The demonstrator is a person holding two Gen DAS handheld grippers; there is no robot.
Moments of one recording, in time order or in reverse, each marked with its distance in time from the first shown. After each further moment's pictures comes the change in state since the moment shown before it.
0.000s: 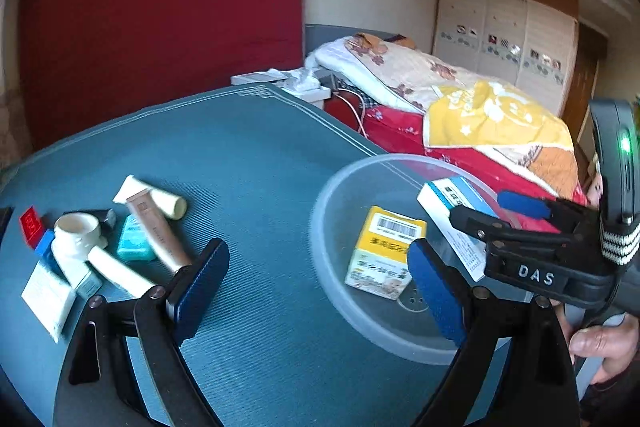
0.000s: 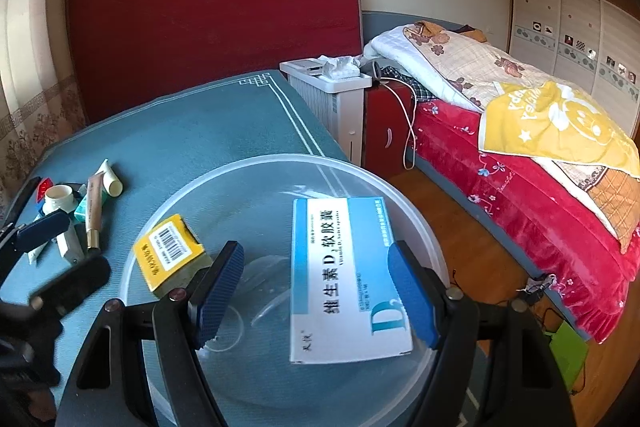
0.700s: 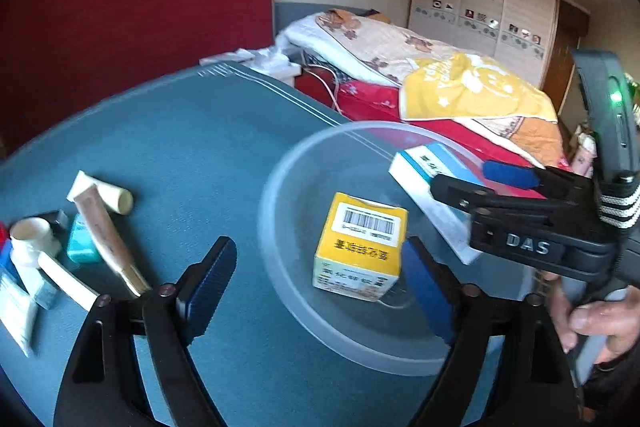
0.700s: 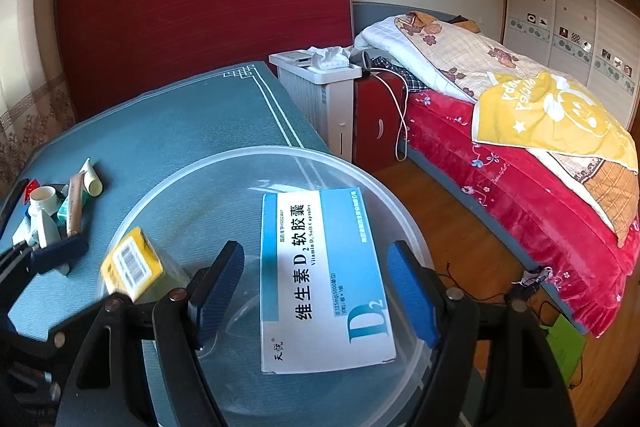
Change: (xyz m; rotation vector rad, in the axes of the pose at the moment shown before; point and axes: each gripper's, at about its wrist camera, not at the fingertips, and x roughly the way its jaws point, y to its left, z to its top) left arm 0.039 -0.027 -0.006 0.085 0.076 -0.068; right arm 0.017 -0.018 0.001 0.024 0.036 -0.029
